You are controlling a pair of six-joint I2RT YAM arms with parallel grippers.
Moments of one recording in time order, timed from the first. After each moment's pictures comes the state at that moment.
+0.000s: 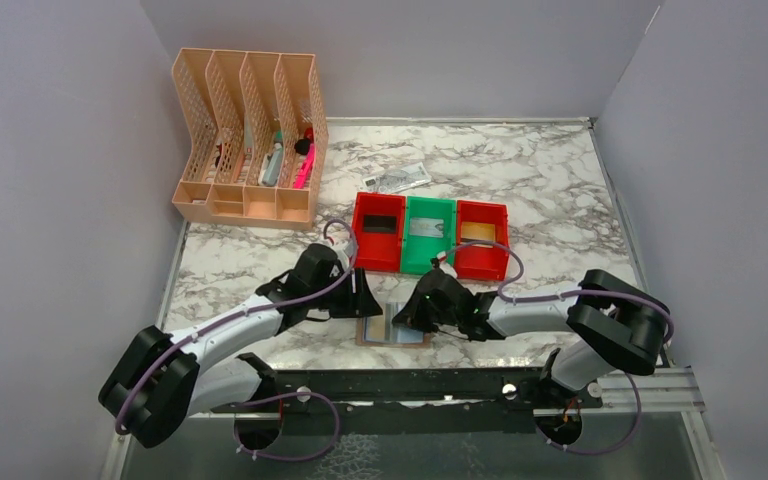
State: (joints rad) left arm -0.64 1.10 0.42 -0.07 0.39 -0.70; right arm 1.03 1.52 0.53 0.22 0.05 1.20
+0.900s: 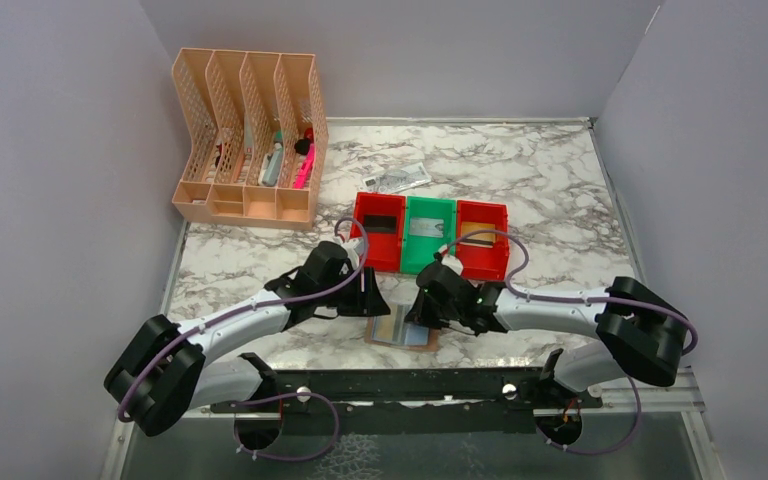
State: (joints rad) left arm -0.70 1.17 0.48 -0.05 0.38 -0.70; right arm 1.03 1.42 0.62 -0.10 0.11 1.13
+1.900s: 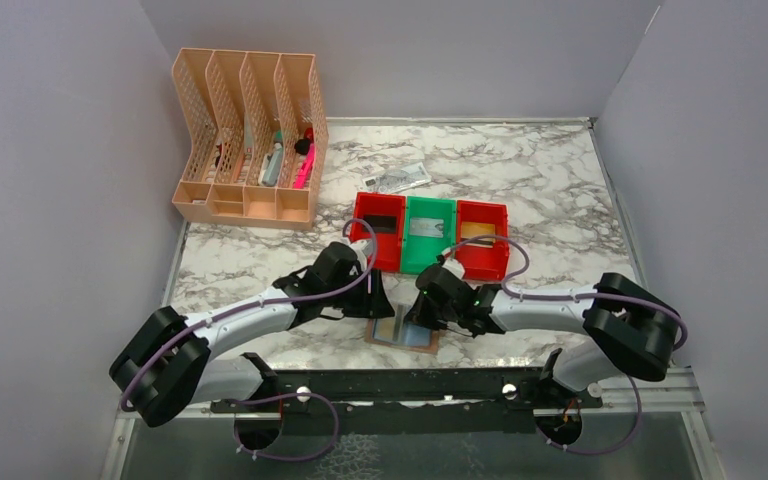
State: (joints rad) left arm -0.76 1.22 0.51 -0.06 0.34 -0.69; right arm 1.02 1.48 0.60 -0.05 0.13 1.20
